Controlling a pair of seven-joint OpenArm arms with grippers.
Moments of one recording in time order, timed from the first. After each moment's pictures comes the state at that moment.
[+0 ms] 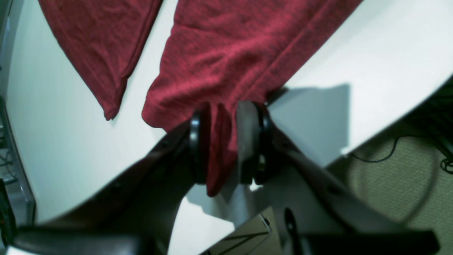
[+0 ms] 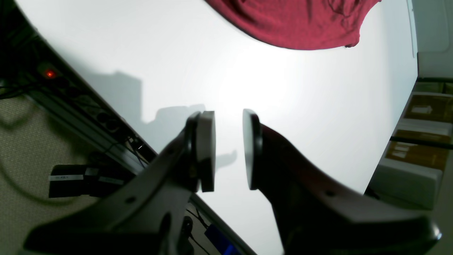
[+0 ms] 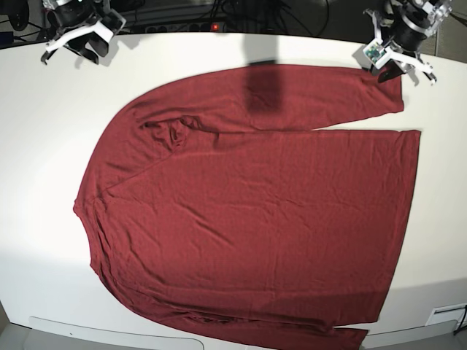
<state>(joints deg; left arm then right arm) 38.8 -27.3 3.3 97.0 25.4 -17.7 8.0 -51.5 58.0 -24.3 113.6 -17.9 -24.0 -29.6</state>
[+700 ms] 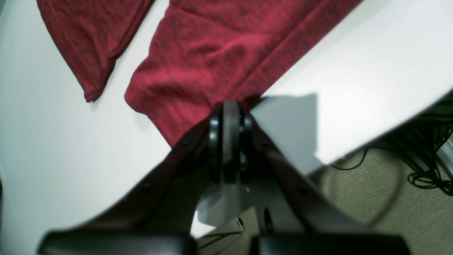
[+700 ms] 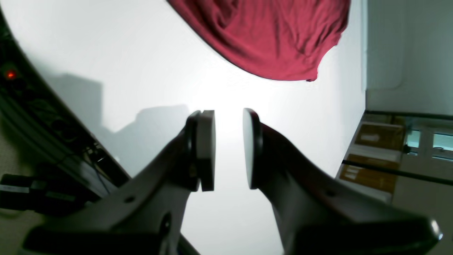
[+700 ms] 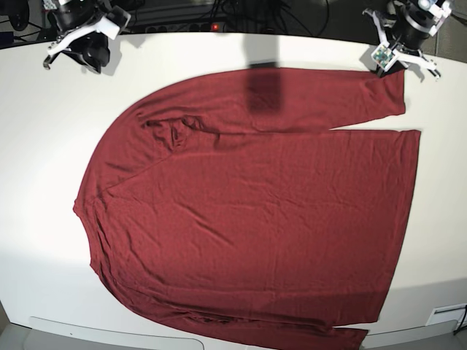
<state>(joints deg) 39.9 -27.4 2.9 95.1 17.4 -18.2 7.9 -51.5 58.0 -24.3 113.6 -28.5 -24.7 -29.4</state>
